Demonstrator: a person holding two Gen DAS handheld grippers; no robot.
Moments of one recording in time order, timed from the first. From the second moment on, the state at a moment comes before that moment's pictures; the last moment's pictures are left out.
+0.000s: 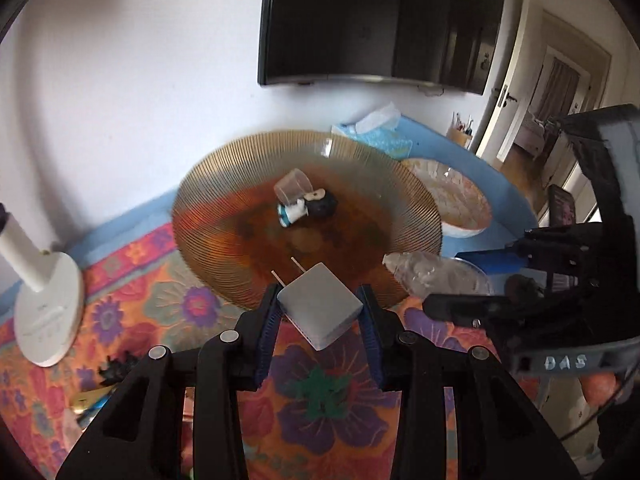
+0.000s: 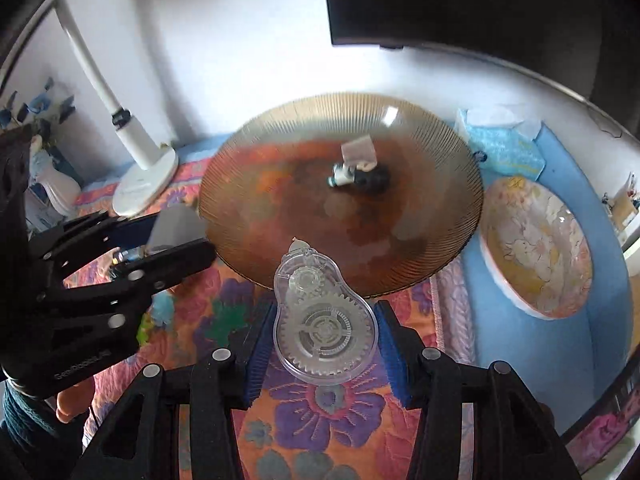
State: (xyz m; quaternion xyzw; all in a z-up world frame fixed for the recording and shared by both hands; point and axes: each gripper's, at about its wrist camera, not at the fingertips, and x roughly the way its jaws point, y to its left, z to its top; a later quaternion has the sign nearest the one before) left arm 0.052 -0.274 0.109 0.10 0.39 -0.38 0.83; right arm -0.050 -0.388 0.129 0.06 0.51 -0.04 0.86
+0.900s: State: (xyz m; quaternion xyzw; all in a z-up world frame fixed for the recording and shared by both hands) left arm -0.033 -0.016 0.052 -0.01 0.38 -0.14 0.91; right arm -0.105 -0.266 0.067 0.03 0.41 0.06 0.91
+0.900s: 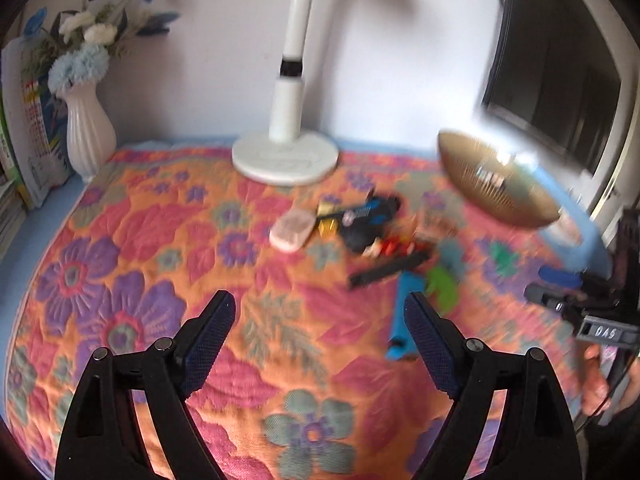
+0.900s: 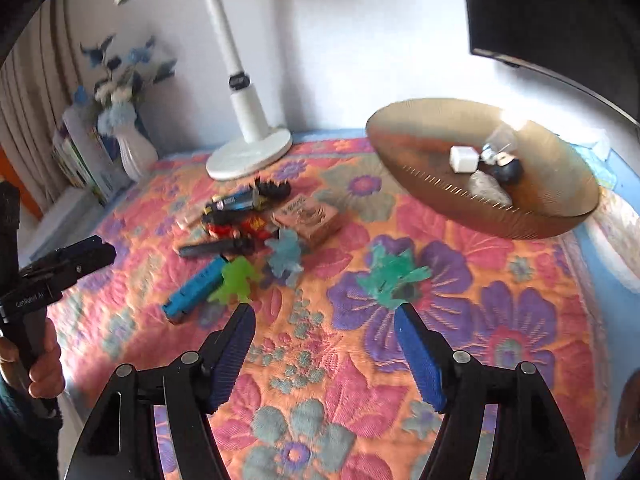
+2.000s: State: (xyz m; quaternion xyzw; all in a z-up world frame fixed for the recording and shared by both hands) left arm -0.014 -0.107 0.019 0.08 0.45 -0.25 0.85; right arm -0.043 -0.298 0.041 0.05 0.46 -0.04 0.89
